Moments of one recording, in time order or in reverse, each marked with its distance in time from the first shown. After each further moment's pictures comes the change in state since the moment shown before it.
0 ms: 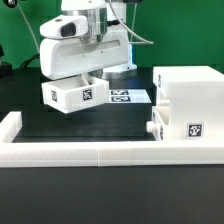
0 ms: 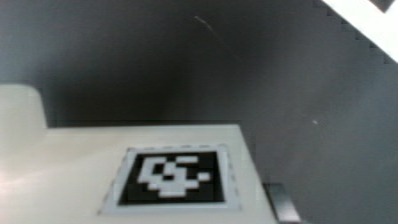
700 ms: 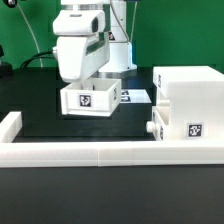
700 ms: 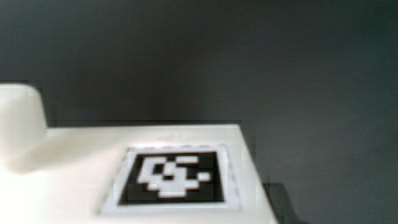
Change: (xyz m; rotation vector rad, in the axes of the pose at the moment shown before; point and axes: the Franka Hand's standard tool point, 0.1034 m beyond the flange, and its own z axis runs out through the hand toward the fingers) arm 0.048 0.037 -0.013 -0.052 -0.018 -0.684
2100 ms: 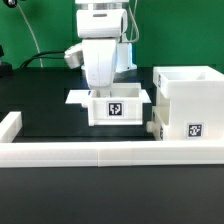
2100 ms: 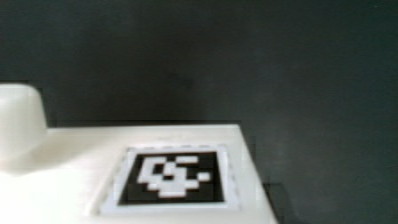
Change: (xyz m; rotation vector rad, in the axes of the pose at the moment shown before) arm 0.038 0.044 0.001 0.012 0.012 -0.109
